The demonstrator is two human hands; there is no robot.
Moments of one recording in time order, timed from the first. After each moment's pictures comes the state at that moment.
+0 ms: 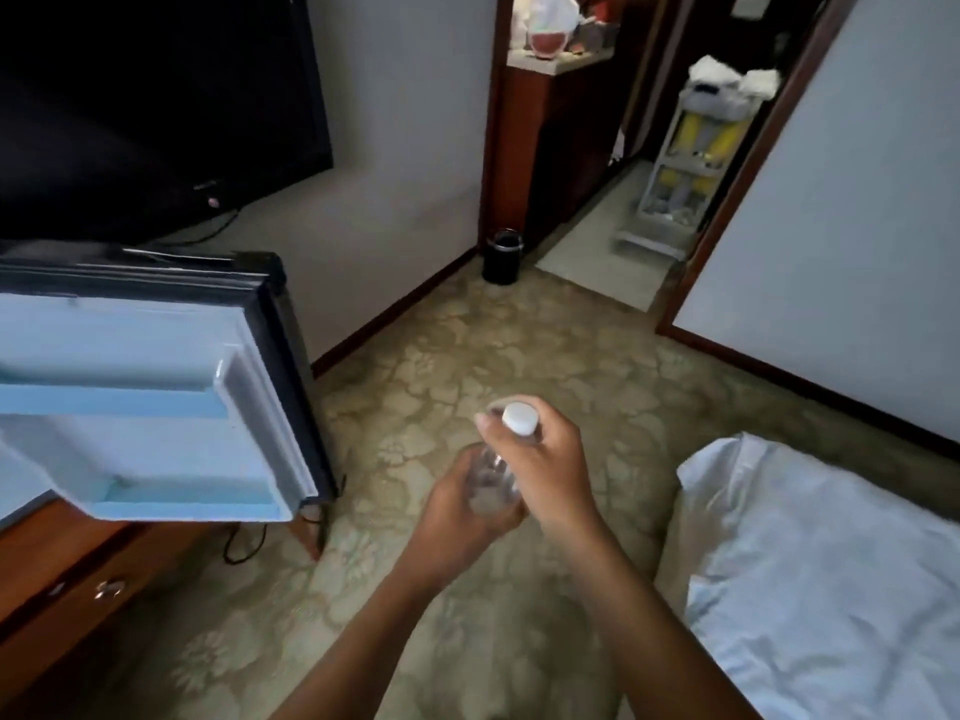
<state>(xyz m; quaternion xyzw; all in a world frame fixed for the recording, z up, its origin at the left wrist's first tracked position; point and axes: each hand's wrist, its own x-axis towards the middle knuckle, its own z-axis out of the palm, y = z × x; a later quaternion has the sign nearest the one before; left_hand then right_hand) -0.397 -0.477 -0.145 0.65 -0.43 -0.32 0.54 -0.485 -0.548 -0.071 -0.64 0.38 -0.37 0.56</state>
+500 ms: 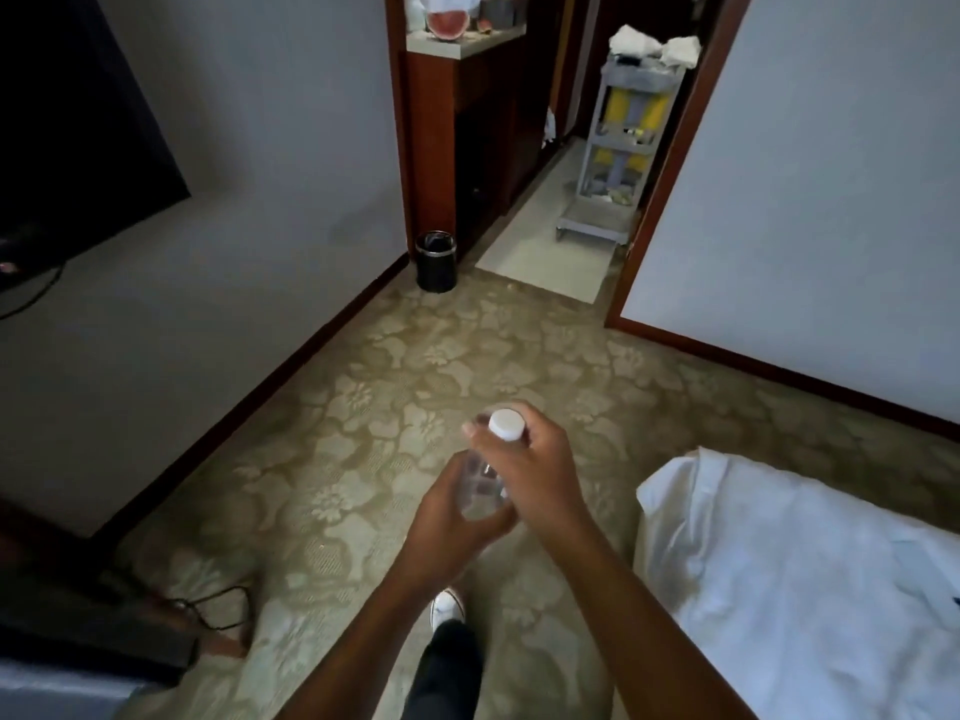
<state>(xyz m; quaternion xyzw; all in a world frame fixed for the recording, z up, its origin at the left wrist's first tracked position) -0.411 -0.720 -0.161 0.62 -0.47 -0.37 0.51 -0.507 -0.784 -0.086 -0.61 0.43 -0.36 0.55</state>
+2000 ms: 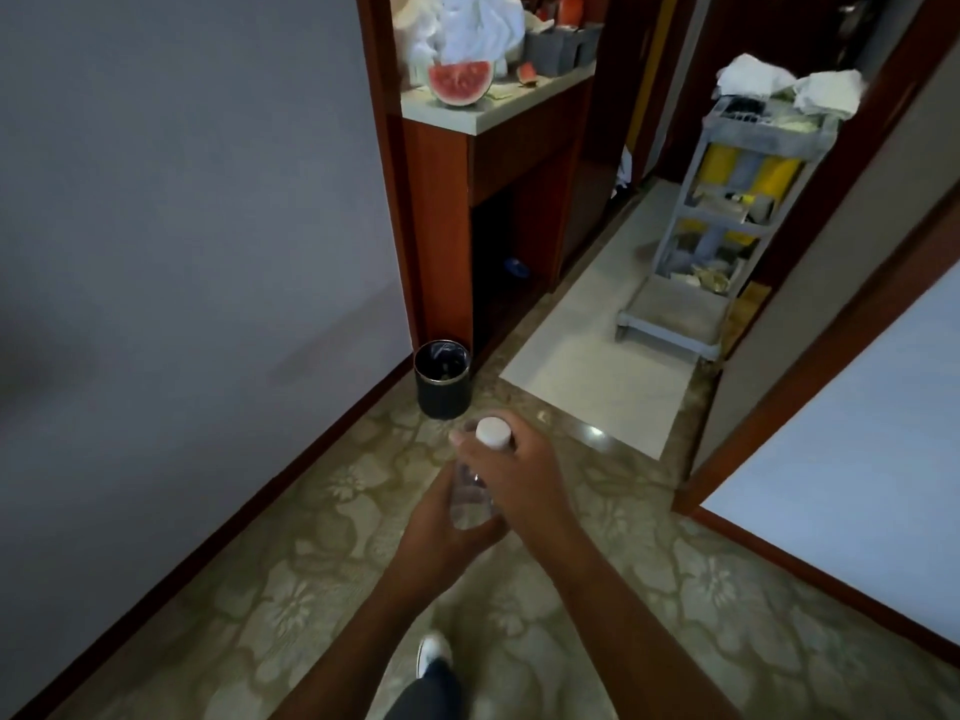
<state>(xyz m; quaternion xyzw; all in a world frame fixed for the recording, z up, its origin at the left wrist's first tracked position) -0.141 -1.576 -0.161 0.69 -0.42 -0.30 0.51 -0.223 -1.661 -0.093 -0.64 0.40 -0.28 0.59</state>
